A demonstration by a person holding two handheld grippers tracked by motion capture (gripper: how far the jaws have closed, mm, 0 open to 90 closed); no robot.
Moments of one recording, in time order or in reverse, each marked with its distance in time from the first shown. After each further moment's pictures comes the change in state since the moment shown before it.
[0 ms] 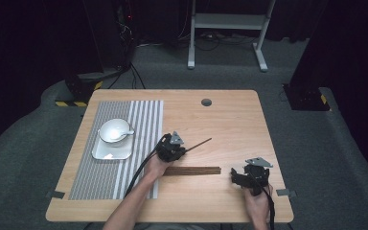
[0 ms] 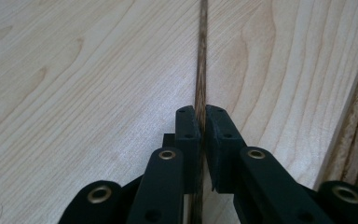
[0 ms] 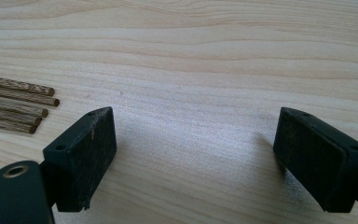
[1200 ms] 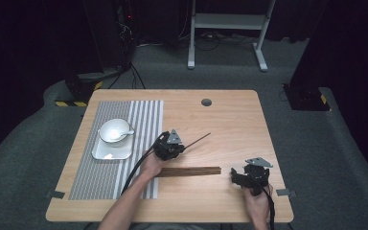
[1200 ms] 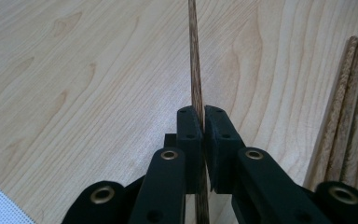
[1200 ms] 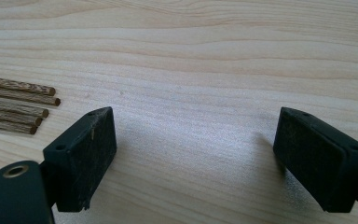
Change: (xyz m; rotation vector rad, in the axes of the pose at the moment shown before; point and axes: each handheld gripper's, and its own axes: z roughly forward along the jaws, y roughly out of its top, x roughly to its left) left arm 0.003 0.007 -0.019 -0.033 -0.006 0.069; right arm 0.000 0.000 0.000 0.000 0.000 0.000
